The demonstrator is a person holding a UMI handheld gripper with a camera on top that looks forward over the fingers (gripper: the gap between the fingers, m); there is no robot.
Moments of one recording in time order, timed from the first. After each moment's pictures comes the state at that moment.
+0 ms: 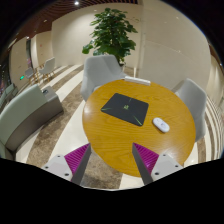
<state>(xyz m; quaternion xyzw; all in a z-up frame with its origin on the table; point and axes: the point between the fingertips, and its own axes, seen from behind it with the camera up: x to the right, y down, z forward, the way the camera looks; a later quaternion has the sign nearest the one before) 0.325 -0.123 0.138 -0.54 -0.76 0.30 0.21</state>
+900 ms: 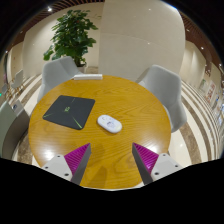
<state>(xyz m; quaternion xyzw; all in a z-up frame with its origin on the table) 0.226 0.084 0.078 -0.65 -0.66 0.24 0.28</state>
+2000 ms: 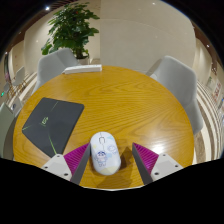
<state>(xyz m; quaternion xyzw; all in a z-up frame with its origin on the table) 0.064 0.099 -0.022 -0.65 -0.69 0.24 0.23</state>
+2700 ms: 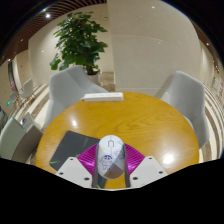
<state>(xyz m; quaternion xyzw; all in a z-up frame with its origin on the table) -0.006 -0.005 0.088 -0.63 -0.67 0.32 0.23</state>
